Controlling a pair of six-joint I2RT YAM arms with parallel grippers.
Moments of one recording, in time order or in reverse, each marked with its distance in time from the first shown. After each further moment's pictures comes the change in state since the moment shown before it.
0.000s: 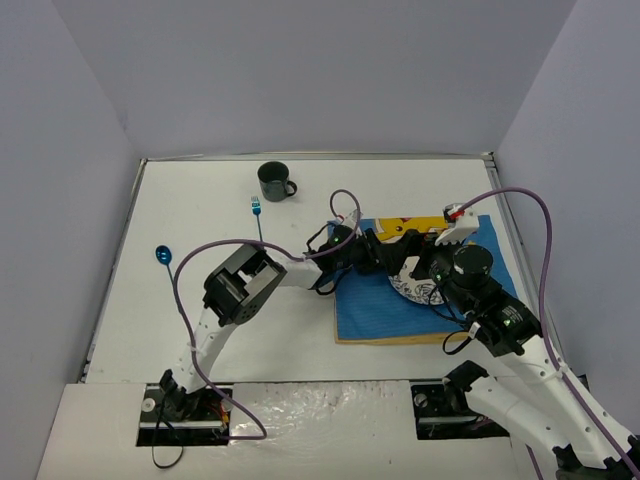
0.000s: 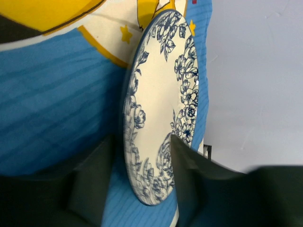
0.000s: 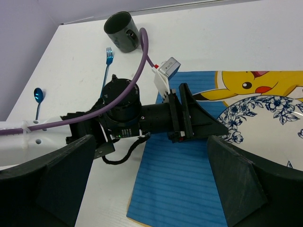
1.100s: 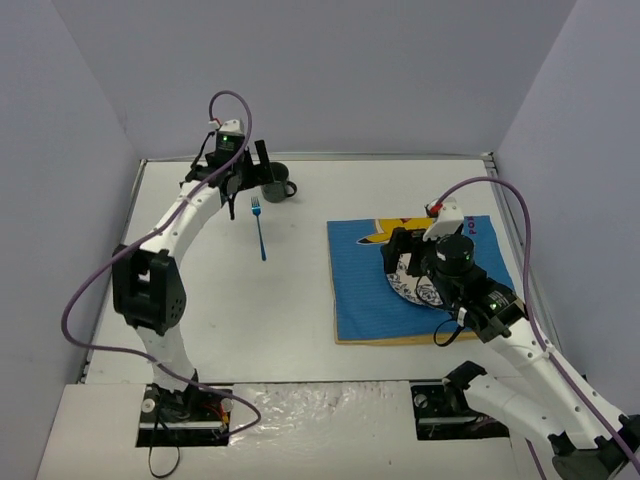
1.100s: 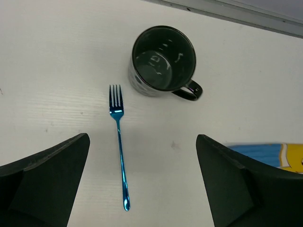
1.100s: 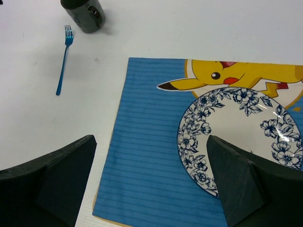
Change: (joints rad) left arm 0.522 -0.464 0.259 -0.985 -0.405 0.759; right arm 0.000 0.105 0.034 -0.056 0.087 -0.113
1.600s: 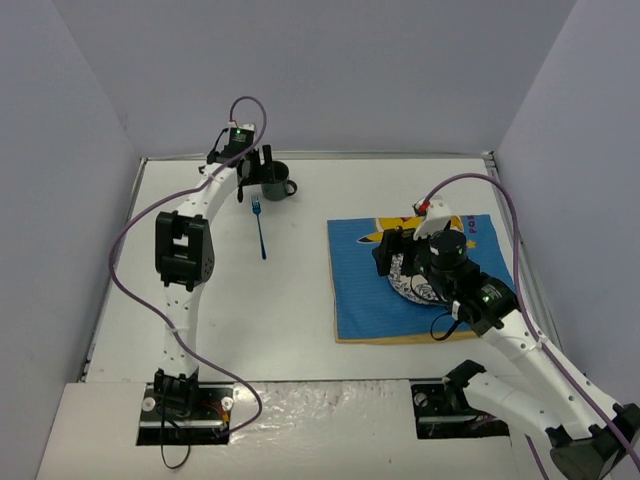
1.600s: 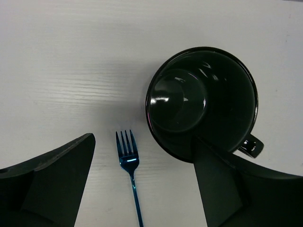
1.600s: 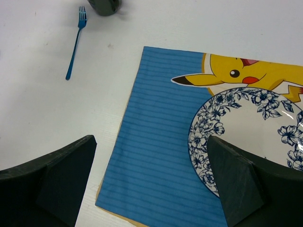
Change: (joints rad) left arm 0.088 0.527 0.494 -0.125 0.075 0.136; right arm 0.000 0.054 0.000 0.018 -0.102 -0.033
